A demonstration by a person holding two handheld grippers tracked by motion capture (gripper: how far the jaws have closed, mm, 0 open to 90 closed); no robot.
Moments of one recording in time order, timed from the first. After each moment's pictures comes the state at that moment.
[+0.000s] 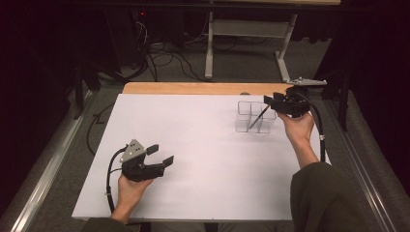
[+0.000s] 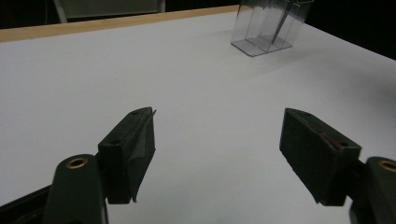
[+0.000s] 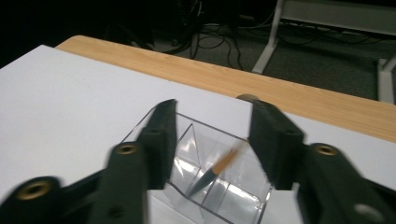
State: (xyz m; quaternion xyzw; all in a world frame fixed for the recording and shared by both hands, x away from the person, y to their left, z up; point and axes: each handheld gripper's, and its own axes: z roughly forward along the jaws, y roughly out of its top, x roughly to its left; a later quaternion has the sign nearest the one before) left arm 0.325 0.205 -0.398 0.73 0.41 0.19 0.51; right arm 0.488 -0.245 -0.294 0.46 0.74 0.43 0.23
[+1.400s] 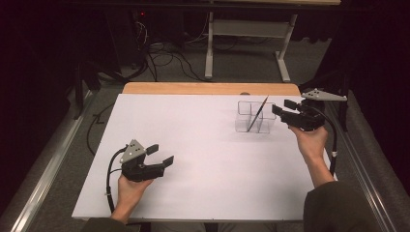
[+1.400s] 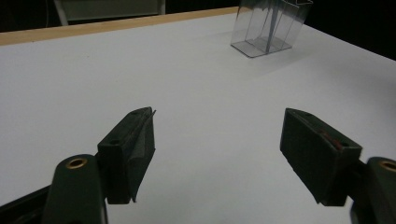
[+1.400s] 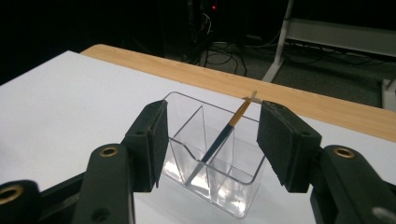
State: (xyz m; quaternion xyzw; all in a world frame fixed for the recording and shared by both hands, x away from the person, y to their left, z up) left arm 0.324 0.205 -0.397 0.73 0.41 0.20 0.51; right arm 0.442 -0.270 -0.295 0.43 0.73 0.47 0.24
